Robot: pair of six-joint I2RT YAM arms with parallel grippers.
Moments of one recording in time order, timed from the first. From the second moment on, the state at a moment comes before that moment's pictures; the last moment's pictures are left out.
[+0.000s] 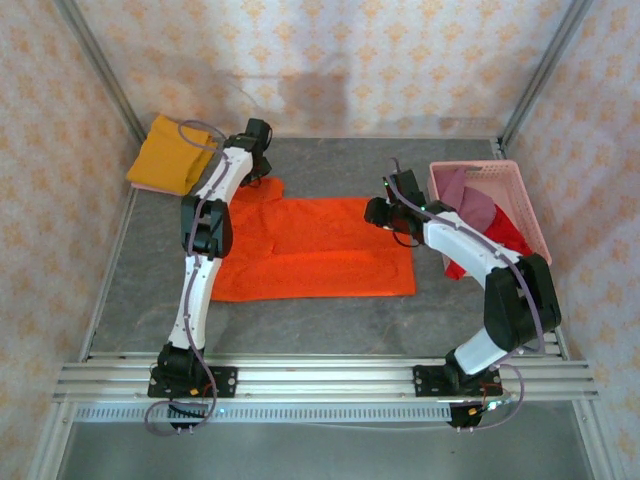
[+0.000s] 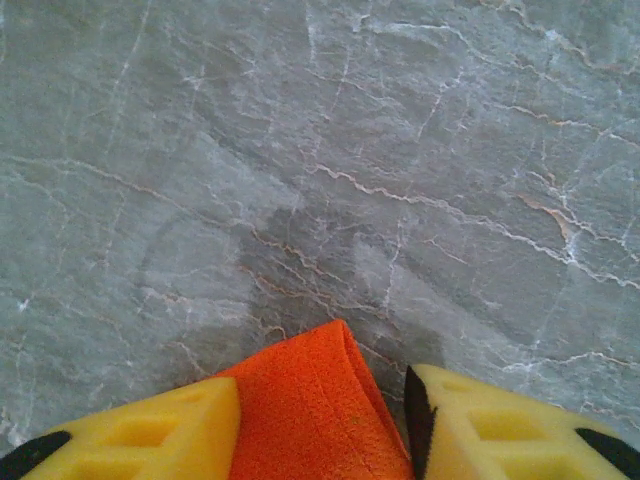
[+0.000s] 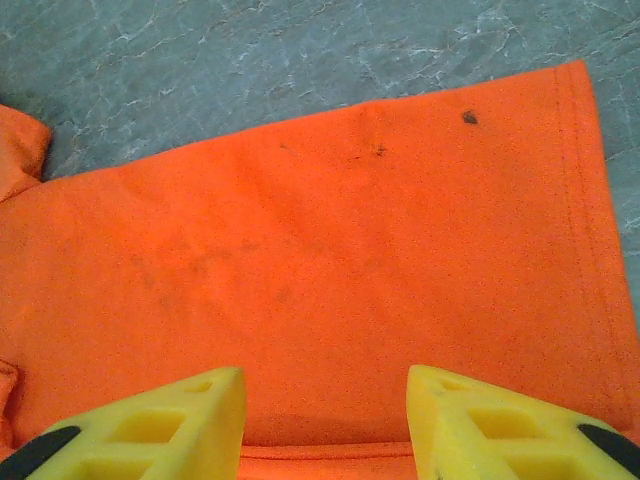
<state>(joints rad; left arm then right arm) -0.12 2.68 2.52 -1.00 -0.29 -0.77 0.41 1.56 1.10 -0.41 0.01 0.57</state>
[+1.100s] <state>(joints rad) -0.12 2.63 2.42 -1.01 -0.28 -0.76 0.17 2.07 1.51 -0.49 0.04 0.53</state>
